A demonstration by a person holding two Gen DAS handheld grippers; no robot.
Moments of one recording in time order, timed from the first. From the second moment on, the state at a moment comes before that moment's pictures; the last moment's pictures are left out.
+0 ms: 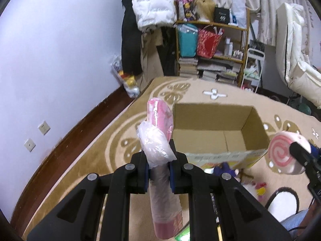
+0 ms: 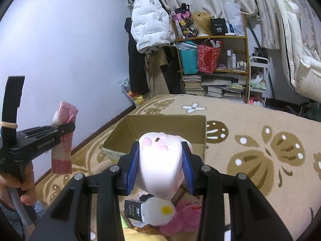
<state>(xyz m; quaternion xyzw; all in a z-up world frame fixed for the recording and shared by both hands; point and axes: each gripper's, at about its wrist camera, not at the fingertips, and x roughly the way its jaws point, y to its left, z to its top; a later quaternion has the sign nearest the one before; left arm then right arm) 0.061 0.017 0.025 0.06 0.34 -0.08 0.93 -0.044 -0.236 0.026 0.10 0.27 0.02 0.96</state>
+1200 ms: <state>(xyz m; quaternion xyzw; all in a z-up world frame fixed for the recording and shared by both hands) 0.139 -0.043 0.029 0.07 0.29 -0.13 0.95 0.035 -0.270 0.008 0.10 0.27 0.03 0.96</state>
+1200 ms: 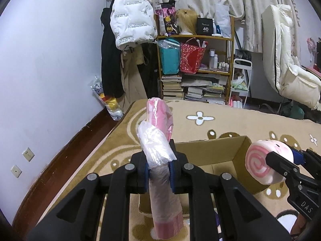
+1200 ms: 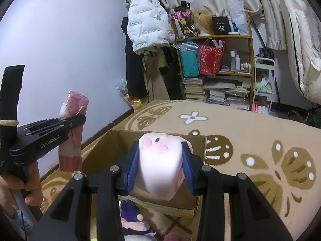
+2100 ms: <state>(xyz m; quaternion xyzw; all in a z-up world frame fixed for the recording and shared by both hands) 0.156 -0.042 0.012 0.07 0.31 -0.10 0.94 0.045 -0.280 -0.008 0.12 0.28 0.03 0.95</state>
